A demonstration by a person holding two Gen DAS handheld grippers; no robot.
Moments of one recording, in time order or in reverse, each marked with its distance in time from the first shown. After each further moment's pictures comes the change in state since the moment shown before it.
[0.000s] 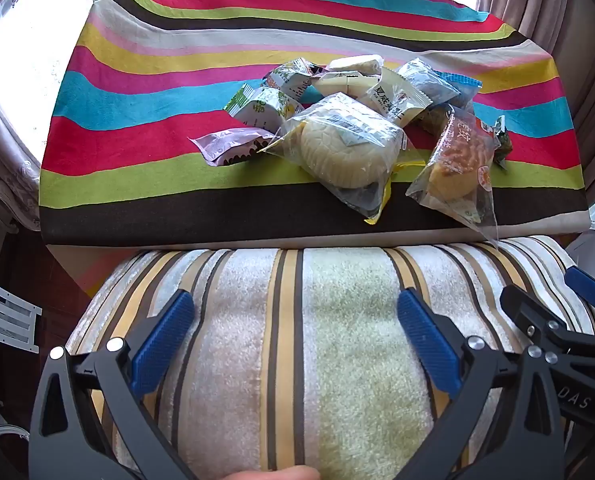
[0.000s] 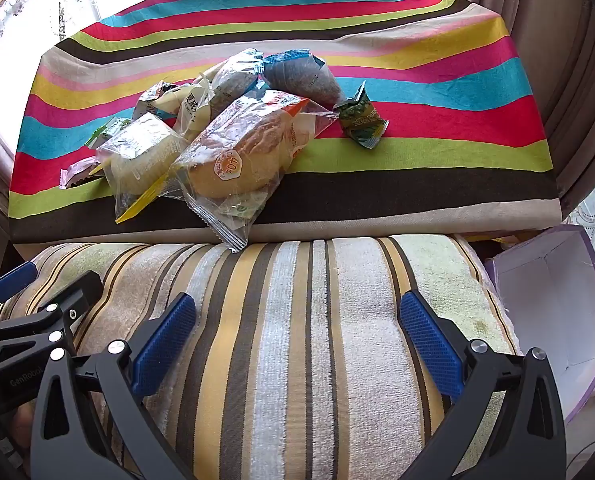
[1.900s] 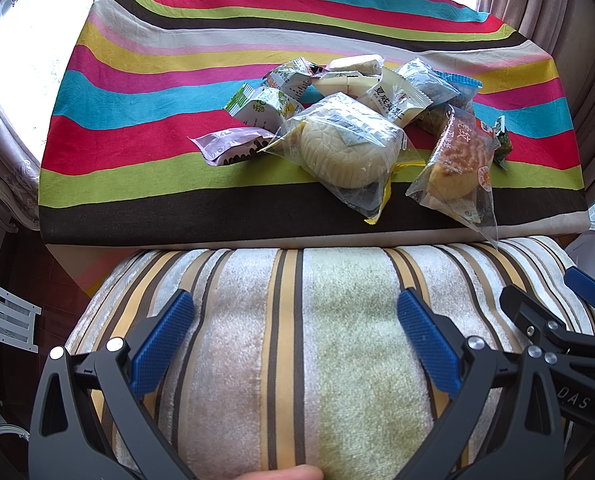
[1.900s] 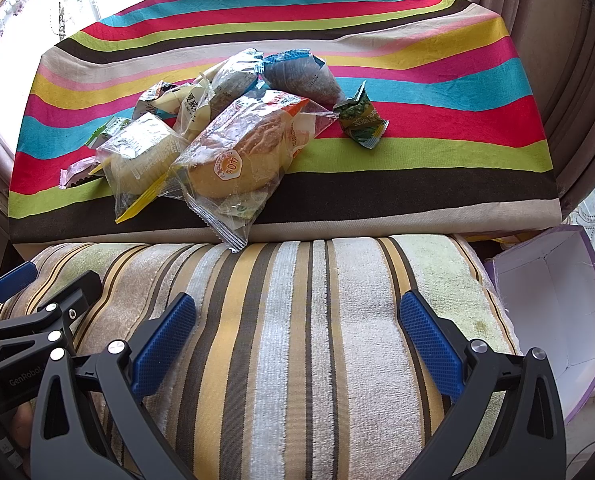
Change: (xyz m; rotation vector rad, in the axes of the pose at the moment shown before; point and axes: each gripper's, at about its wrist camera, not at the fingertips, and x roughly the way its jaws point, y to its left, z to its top) left arm 0.000 0.000 0.000 -0.001 0.000 -0.001; right arm 0.000 0.000 0.000 0.000 0.000 0.000
